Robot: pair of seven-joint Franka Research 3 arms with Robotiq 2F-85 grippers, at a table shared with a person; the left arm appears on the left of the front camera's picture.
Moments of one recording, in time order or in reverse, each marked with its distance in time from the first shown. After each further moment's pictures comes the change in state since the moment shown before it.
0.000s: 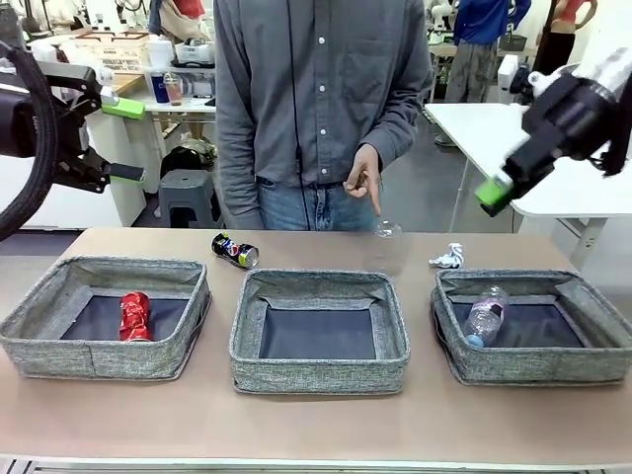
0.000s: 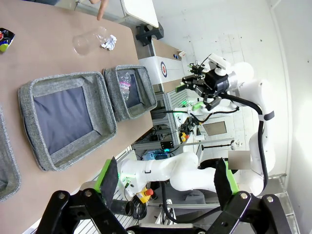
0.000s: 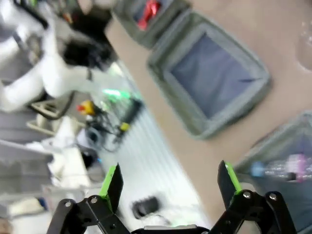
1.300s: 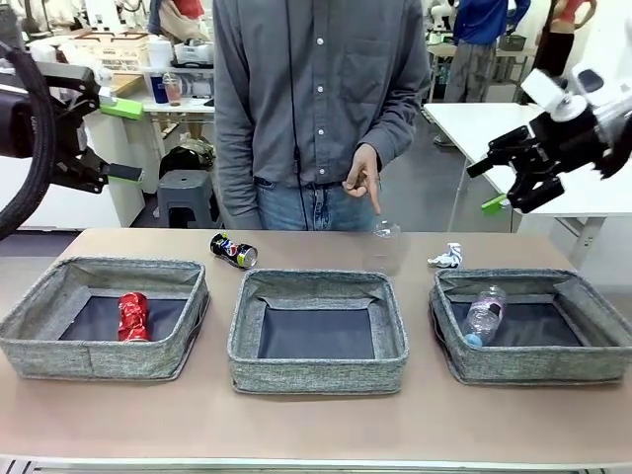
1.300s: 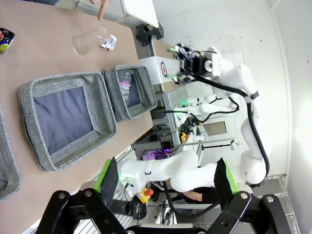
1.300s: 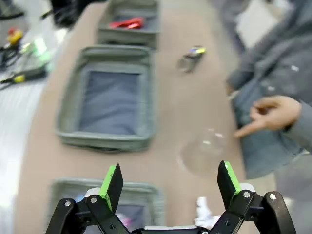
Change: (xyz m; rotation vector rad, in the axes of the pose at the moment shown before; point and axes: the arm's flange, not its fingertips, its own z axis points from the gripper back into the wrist) left arm 0.000 0.000 0.000 0.000 0.000 0.001; right arm -0.004 -0.125 -0.001 -0.293 -0.323 0.914
